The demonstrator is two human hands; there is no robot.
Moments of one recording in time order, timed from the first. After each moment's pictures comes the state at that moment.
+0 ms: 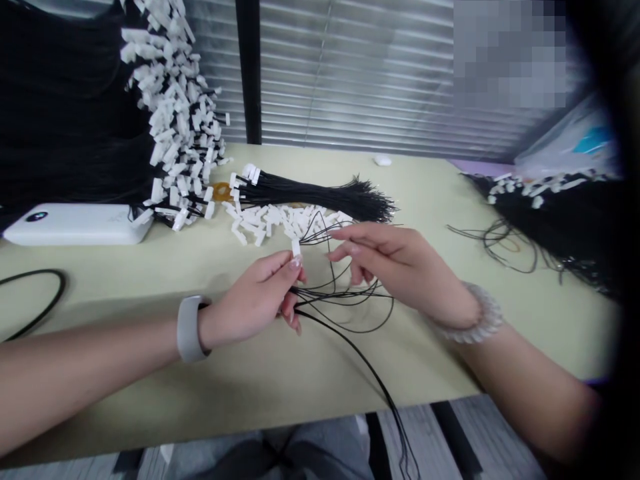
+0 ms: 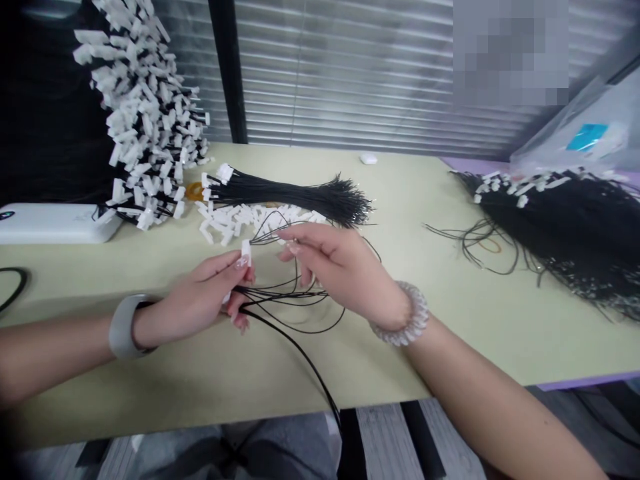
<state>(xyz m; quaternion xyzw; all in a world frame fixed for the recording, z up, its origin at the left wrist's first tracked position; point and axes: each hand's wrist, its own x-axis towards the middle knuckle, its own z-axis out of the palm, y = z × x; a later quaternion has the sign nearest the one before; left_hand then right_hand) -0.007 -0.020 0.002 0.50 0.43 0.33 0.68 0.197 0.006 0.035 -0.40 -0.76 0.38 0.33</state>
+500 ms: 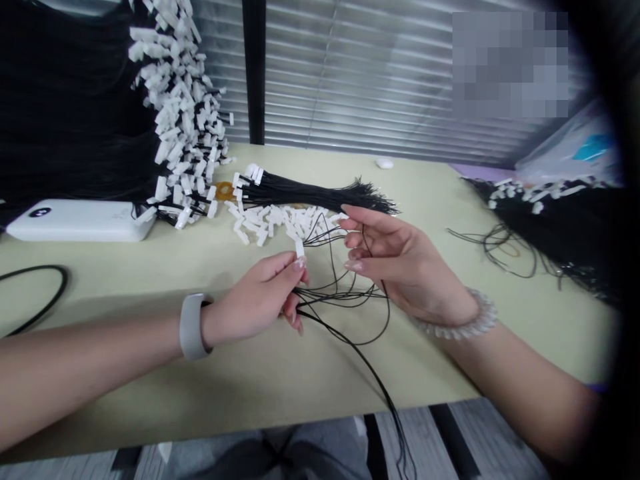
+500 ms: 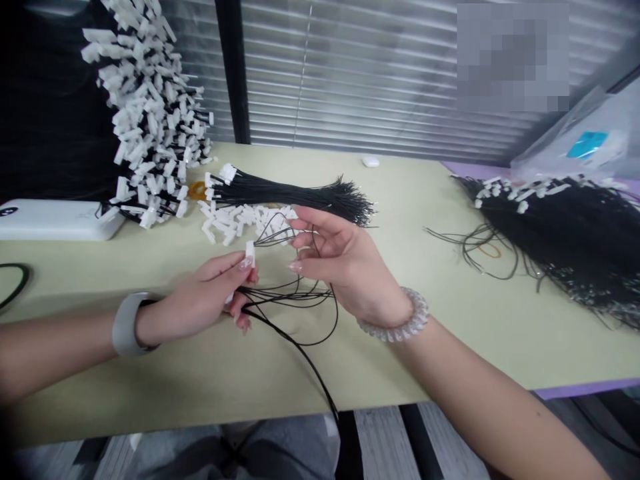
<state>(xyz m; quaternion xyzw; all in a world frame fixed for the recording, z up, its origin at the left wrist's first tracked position) -0.007 -0.020 0.001 0.51 0.43 0.33 0.67 0.192 0.009 0.029 -0.33 -0.60 0.58 0.44</state>
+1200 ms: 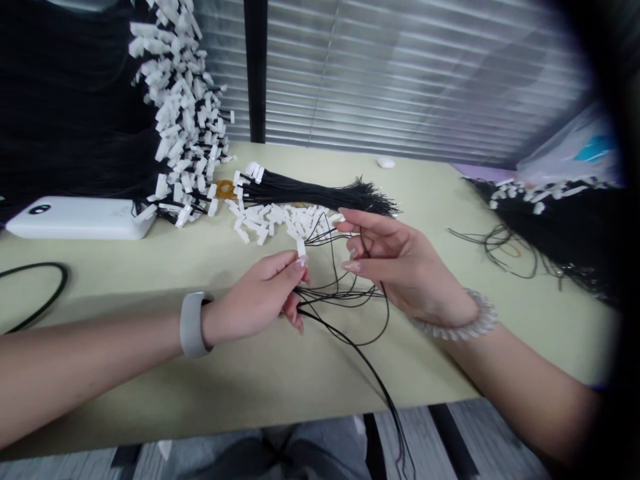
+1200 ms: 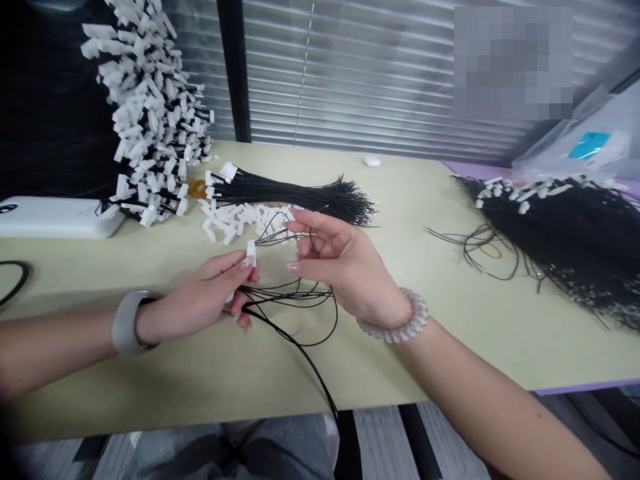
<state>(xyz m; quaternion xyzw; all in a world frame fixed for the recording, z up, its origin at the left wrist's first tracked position) -0.007 -0.019 0.002 0.52 0.43 0.32 0.66 0.189 0.005 0.032 -0.33 -0.56 0.62 0.44</state>
